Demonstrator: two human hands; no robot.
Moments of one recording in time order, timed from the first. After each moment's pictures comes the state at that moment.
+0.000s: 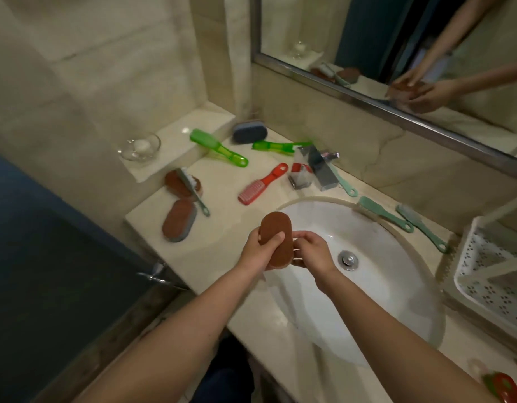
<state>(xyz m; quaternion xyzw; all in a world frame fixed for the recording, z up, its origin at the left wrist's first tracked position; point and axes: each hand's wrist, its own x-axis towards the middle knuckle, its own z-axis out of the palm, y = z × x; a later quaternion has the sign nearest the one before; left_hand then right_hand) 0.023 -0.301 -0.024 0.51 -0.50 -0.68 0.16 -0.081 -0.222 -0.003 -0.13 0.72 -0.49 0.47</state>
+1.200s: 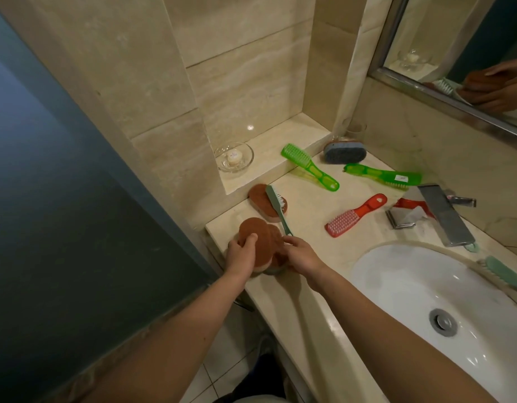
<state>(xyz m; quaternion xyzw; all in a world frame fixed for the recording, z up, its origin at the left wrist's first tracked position) 0.166 -0.450 -0.034 0.70 -0.39 -0.56 0.22 0.035 -0.408 -0.022 -0.28 0.69 -0.33 0.58</state>
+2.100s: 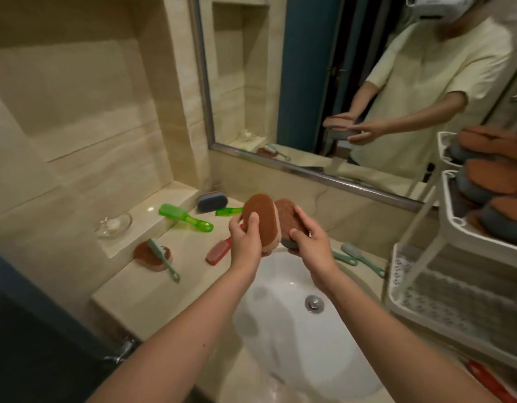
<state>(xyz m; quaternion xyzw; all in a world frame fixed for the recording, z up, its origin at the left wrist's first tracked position) -0.038 -0.288 0.115 0.43 -0.52 -0.64 0.35 -0.120 -0.195 0.118 -0.25 0.68 -0.65 0.24</state>
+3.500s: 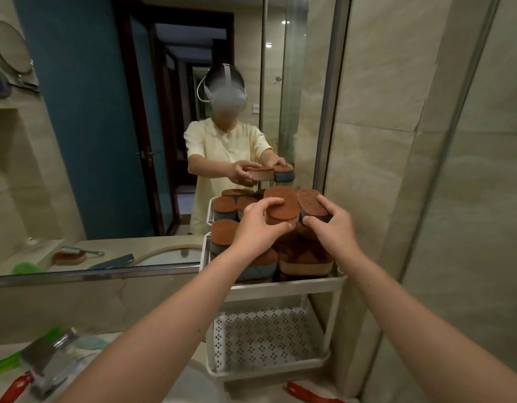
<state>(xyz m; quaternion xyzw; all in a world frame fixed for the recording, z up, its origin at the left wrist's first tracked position) -0.302 -0.012 0.276 -0.07 -0.84 -0.50 0.19 -0.325 0.153 0.276 -0.08 0.78 -0.59 -0.18</state>
